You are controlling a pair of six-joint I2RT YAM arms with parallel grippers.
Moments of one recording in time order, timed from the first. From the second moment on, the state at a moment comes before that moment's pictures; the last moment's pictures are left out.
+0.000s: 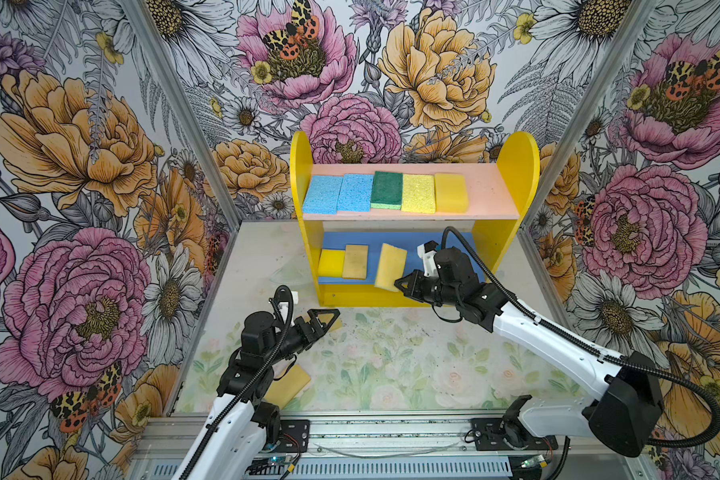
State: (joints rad) left arm -0.19 0.56 0.35 -0.16 0.63 -0.99; right arm 0.62 1.37 1.11 -0.32 -0.25 0.82
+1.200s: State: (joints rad) left arm -0.11 0.56 0.35 -0.24 0.68 -0.99; right arm 0.54 1.71 1.35 -0.40 -0.32 0.68
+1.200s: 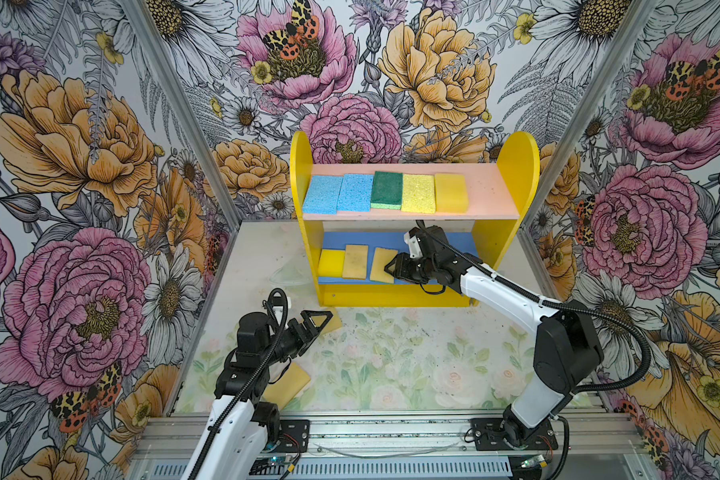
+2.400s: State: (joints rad) left arm -0.10 0.72 0.39 -0.39 0.50 -0.93; right arm 0.64 1.26 0.99 -0.36 -0.23 0.69
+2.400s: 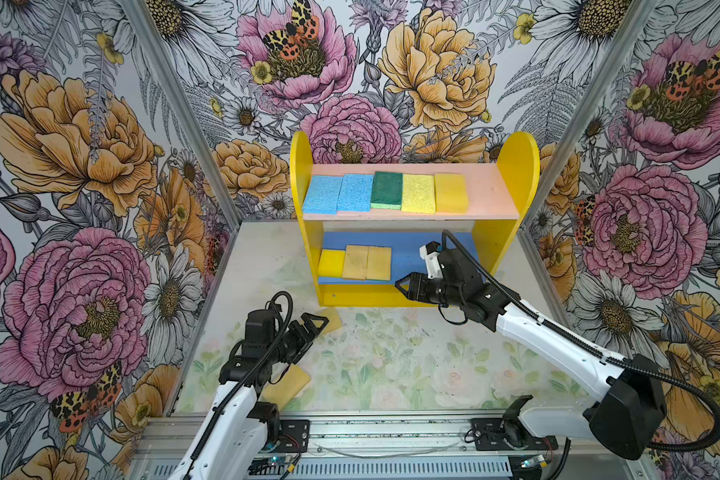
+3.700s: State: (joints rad) left arm -0.01 1.51 0.50 0.18 0.32 -1.00; right arm 0.66 0.94 0.71 -0.32 -0.28 0.80
